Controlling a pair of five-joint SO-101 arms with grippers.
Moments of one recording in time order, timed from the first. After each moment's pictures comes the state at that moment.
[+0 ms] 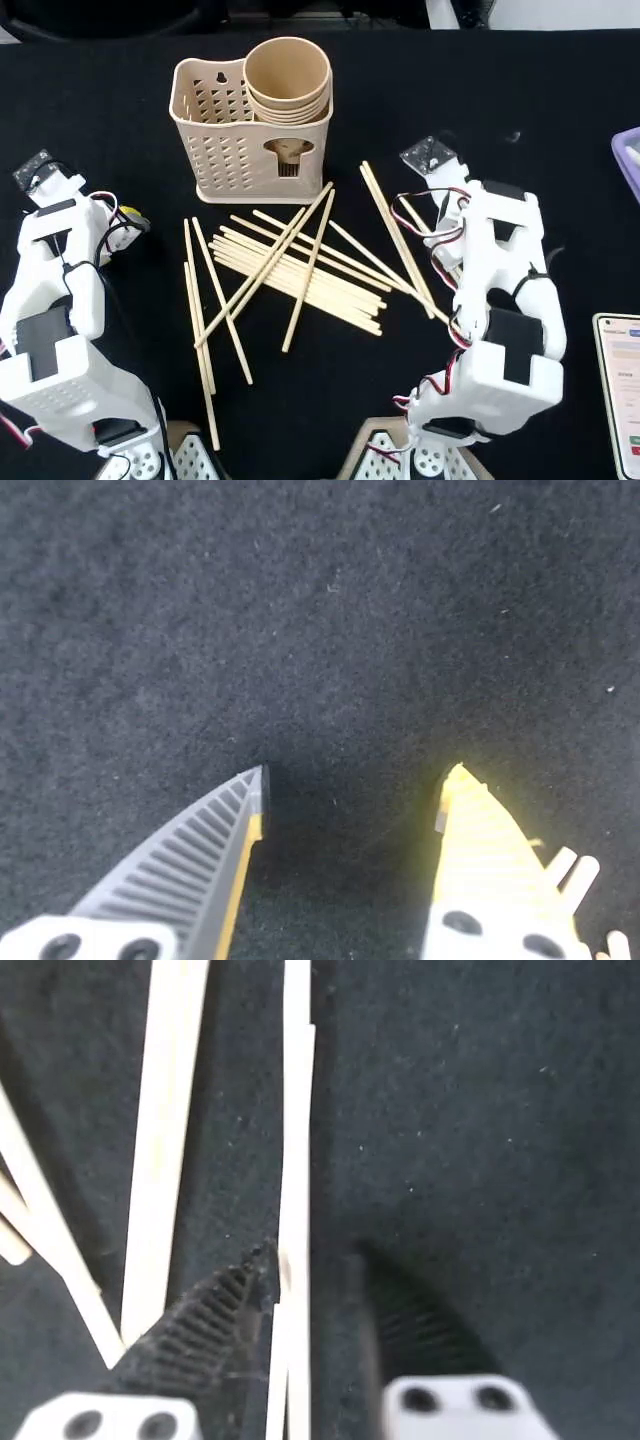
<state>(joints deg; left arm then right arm) -26.6 7.8 29.5 42.9 20.0 15.1 6.8 27.6 54.8 49.9</state>
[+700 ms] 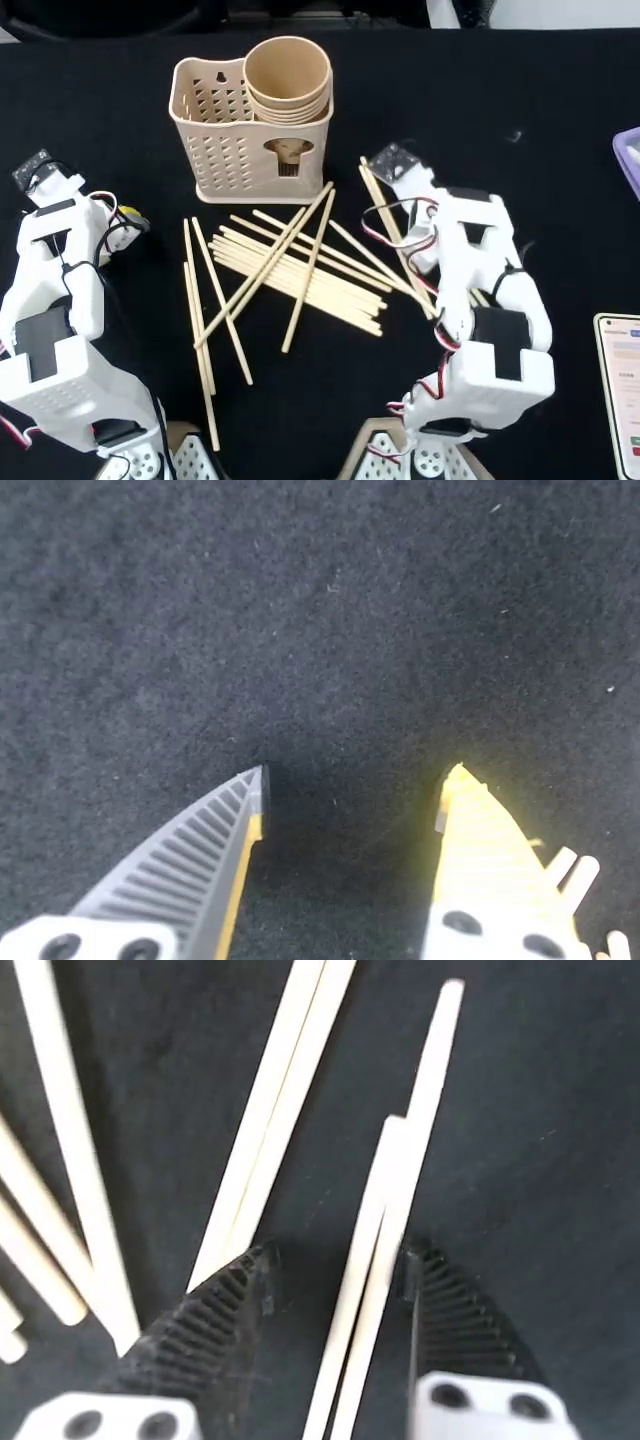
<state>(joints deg) -26.6 7.8 29.5 42.9 20.0 8.1 7.3 31.7 47.7 50.2</state>
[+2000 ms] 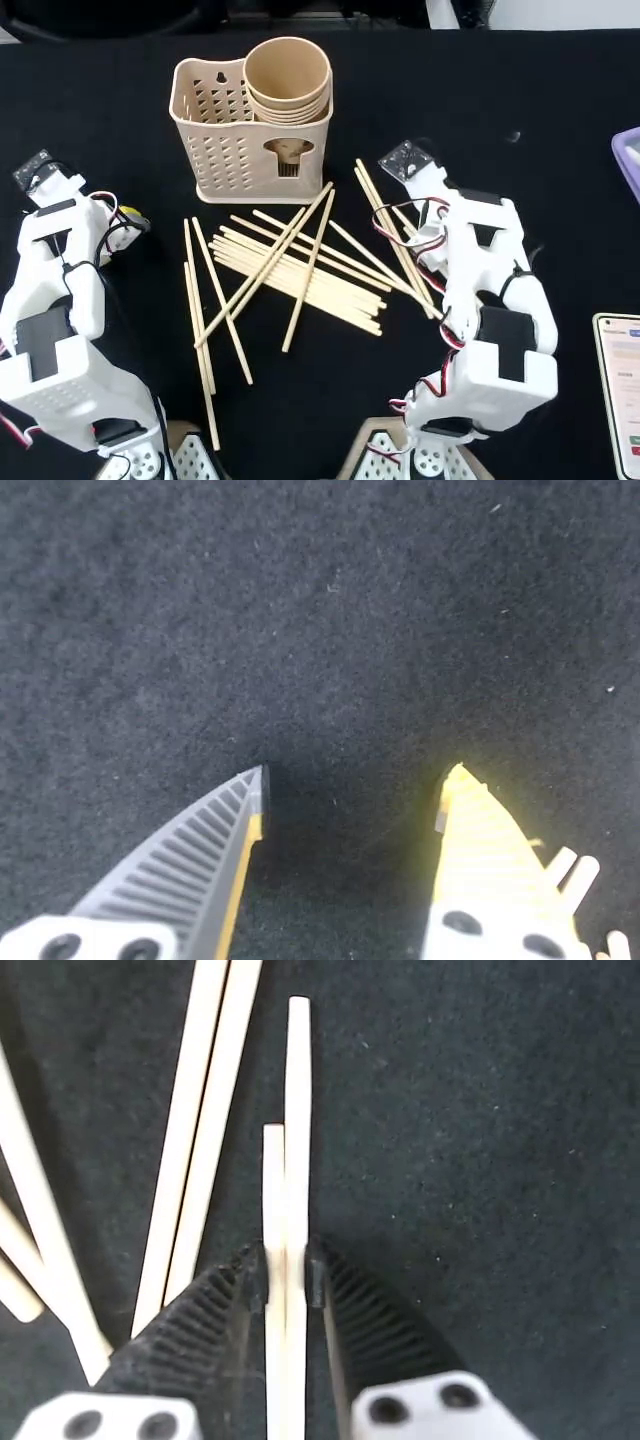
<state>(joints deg) -26.6 7.8 29.5 42.9 20.0 11.0 7.3 32.1 46.5 50.9</state>
